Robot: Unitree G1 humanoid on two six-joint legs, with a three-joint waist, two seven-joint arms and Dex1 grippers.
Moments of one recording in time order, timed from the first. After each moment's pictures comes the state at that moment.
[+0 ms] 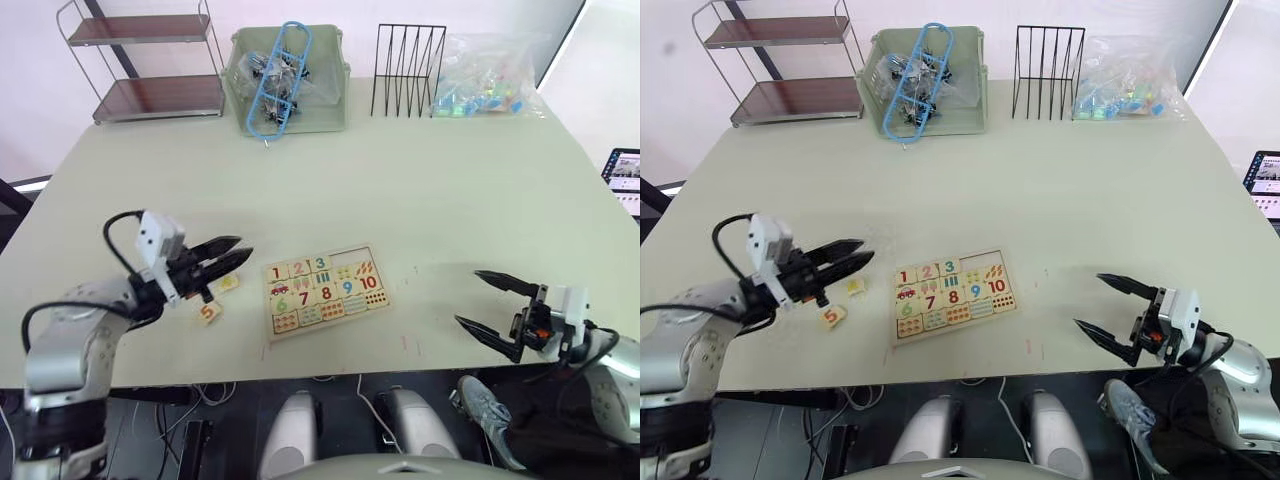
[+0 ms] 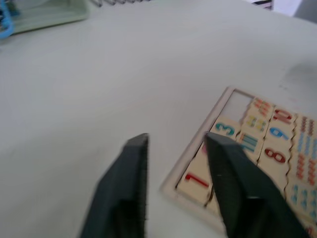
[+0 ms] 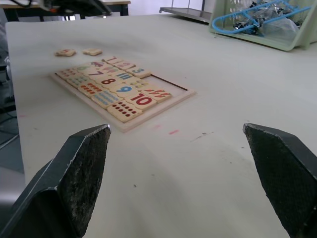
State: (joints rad) left arm 0.01 0.68 0.40 -0.24 -0.51 0.50 -0.95; right arm 0.13 -0.59 -0.19 -0.02 0.56 -0.20 1.19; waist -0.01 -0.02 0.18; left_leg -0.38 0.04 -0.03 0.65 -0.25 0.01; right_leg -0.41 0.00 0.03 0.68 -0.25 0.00
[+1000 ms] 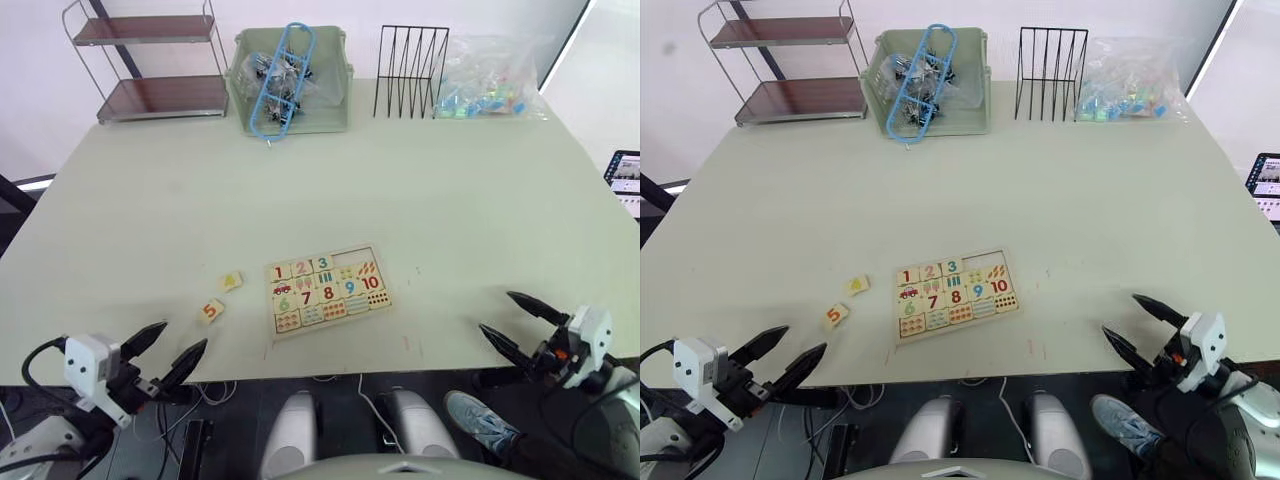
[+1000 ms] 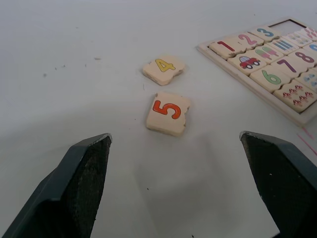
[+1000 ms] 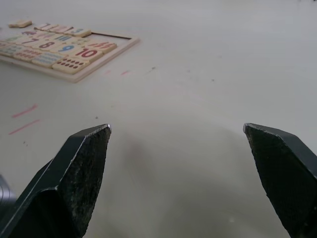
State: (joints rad) left arm 0.58 0.46 0.58 -0.32 -0.53 0.19 -0.89; right arm 0.32 -0.53 -0.28 0.00 0.52 -0.20 1.03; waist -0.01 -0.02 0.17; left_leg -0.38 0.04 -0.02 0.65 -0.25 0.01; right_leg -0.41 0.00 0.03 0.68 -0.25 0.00
